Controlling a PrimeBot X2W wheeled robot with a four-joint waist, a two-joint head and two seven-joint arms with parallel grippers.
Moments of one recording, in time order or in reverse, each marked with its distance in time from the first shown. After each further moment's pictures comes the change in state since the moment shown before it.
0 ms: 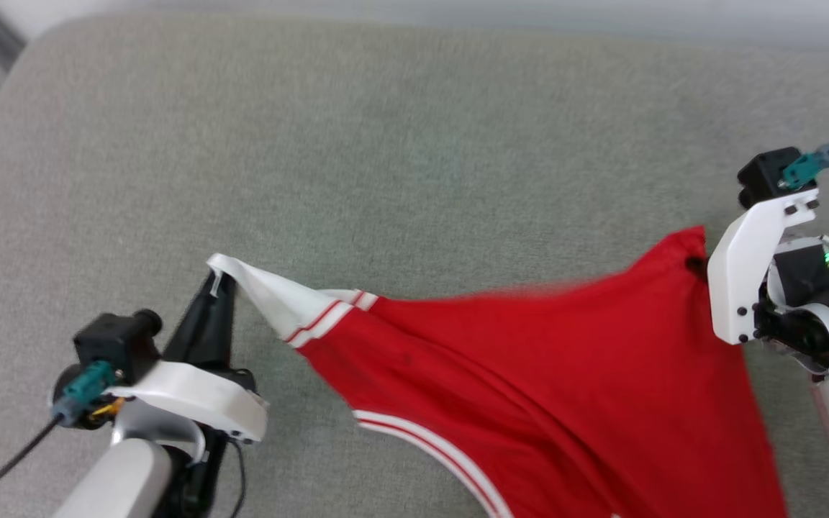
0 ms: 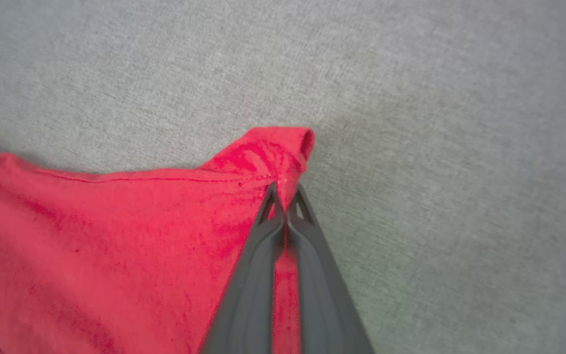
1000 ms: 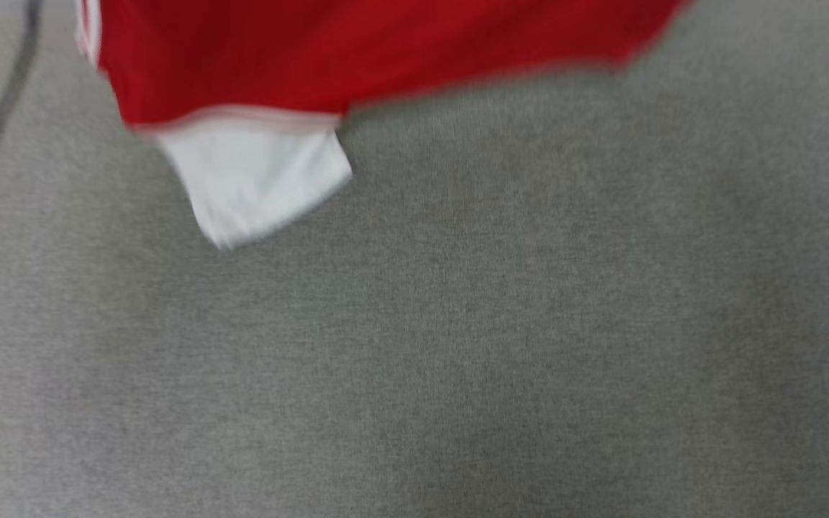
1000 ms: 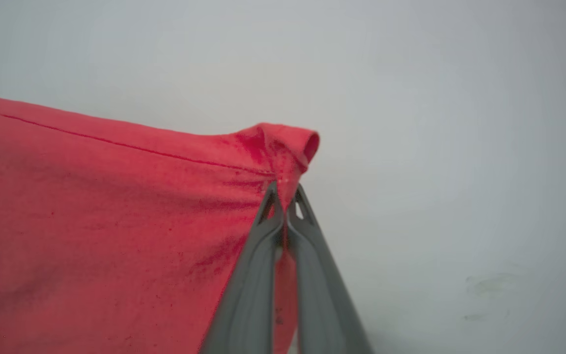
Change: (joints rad) left arm -1.109 0.027 0.054 0.555 0.084 -0.215 -0.004; right arm -0.679 0.081 -0.070 0.214 -0.207 0.000 -0.644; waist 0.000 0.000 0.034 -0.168
